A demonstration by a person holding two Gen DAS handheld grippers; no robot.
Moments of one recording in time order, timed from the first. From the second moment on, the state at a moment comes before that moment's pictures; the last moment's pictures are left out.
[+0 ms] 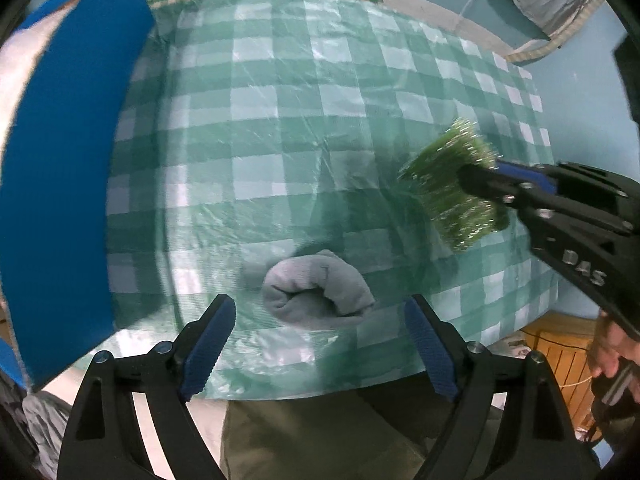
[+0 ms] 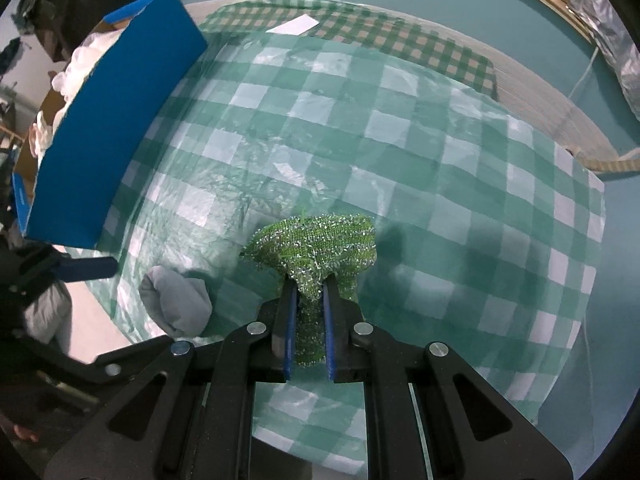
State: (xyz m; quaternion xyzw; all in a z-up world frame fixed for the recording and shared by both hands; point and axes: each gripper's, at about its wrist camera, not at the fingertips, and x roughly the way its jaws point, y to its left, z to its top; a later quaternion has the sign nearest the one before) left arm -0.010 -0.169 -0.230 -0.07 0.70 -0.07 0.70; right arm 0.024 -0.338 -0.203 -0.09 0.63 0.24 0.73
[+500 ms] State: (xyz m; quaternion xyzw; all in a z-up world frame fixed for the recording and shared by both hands) left arm -0.001 -0.189 -0.262 -0.04 0.72 -0.06 0.69; right arm 0.019 -0.359 -0.199 -0.07 0.64 0.23 0.73
